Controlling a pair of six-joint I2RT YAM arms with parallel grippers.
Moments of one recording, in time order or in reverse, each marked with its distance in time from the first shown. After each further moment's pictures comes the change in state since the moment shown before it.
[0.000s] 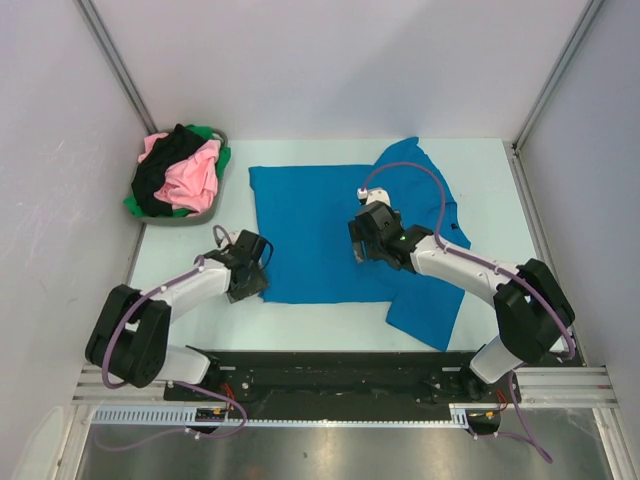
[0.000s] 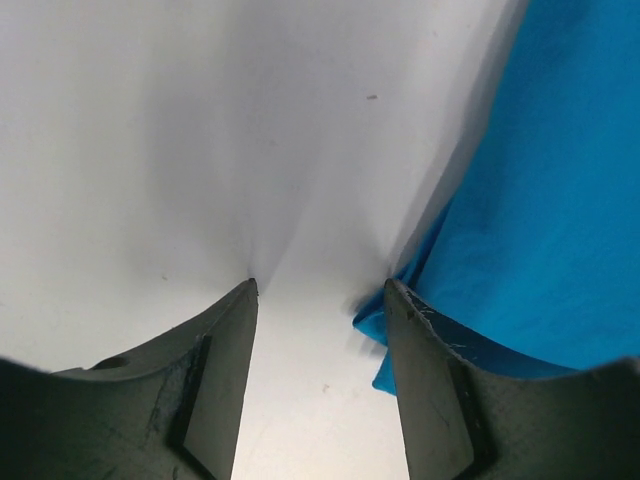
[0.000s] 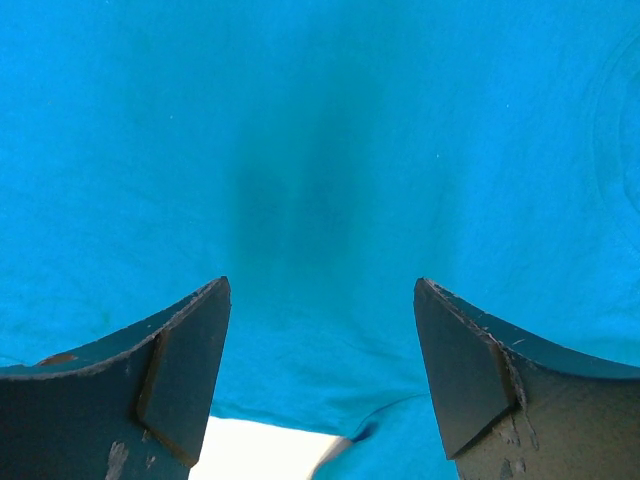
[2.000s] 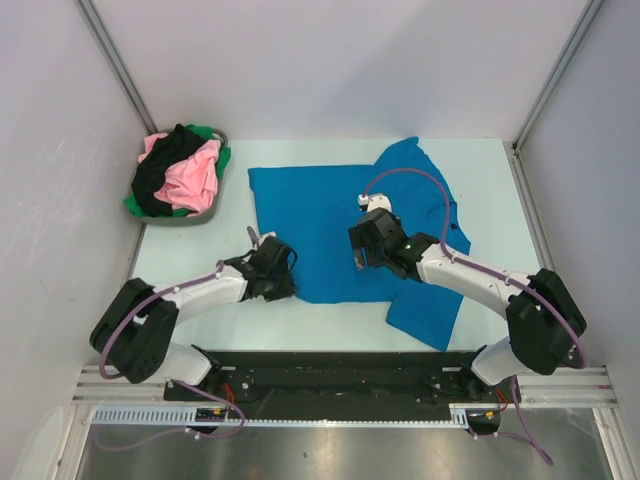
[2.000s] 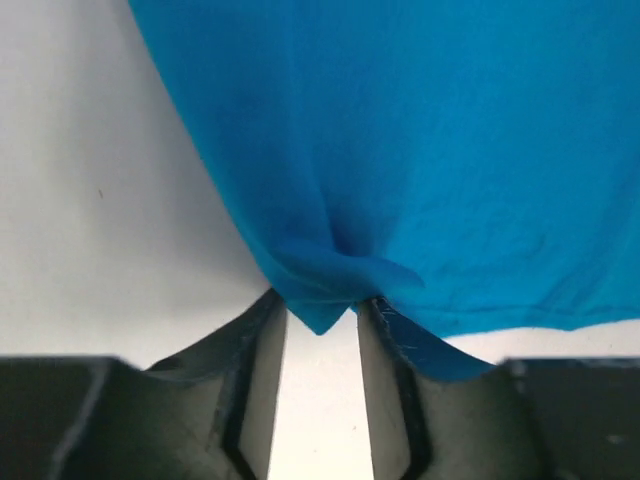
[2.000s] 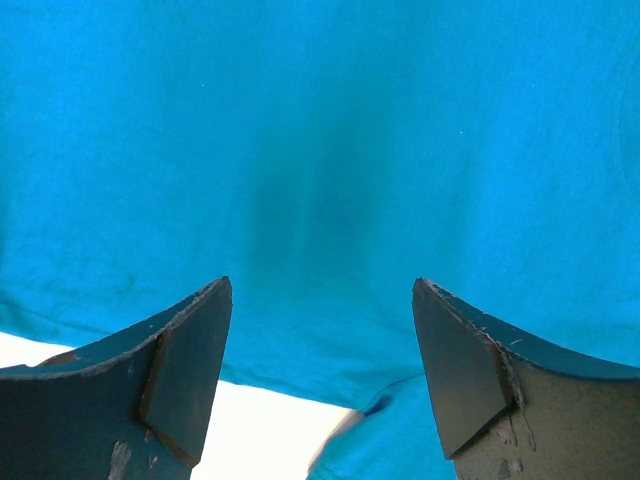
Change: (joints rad) left arm -0.213 0.019 -0.016 0.200 0.184 -0.043; right arm 0.033 -0.079 -0.066 0.008 -0.027 0.013
